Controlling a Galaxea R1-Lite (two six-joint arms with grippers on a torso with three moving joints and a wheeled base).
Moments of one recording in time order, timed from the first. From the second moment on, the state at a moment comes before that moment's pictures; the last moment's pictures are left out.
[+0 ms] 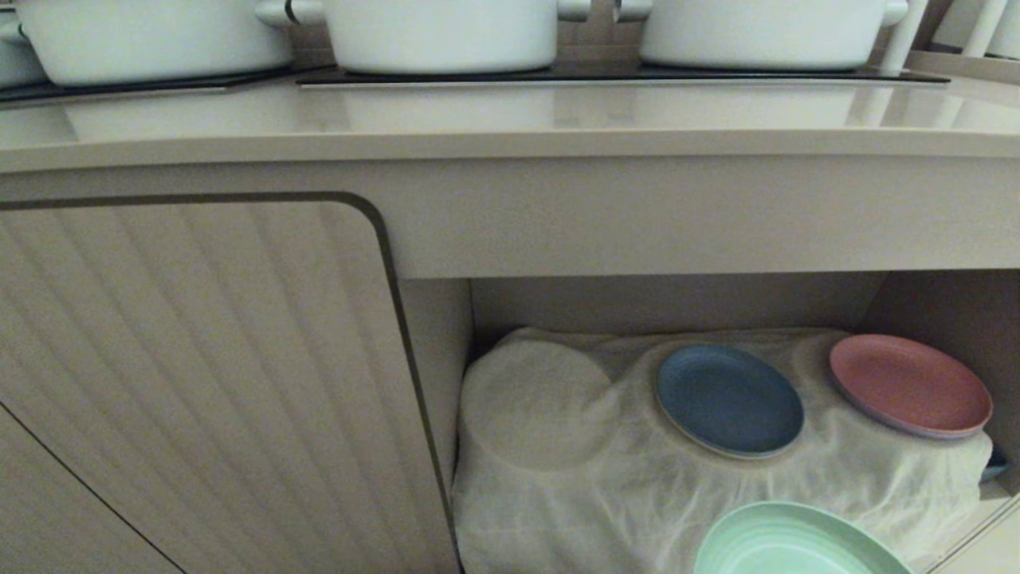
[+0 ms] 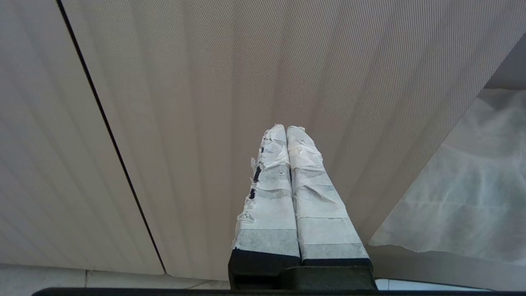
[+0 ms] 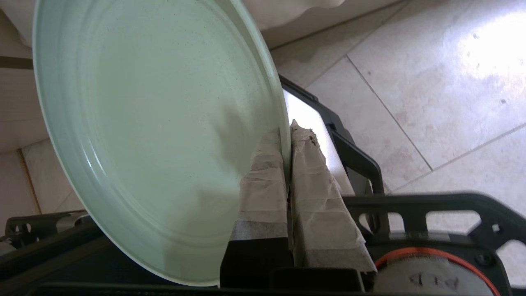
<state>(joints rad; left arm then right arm) 0.00 0.00 0.00 0.00 0.03 -0.11 0.14 0.87 -0.21 0.23 0.17 0.54</state>
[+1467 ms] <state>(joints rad) 0.00 0.00 0.00 0.00 0.03 -0.11 0.13 0.84 -0.19 0.23 0.14 0.54</state>
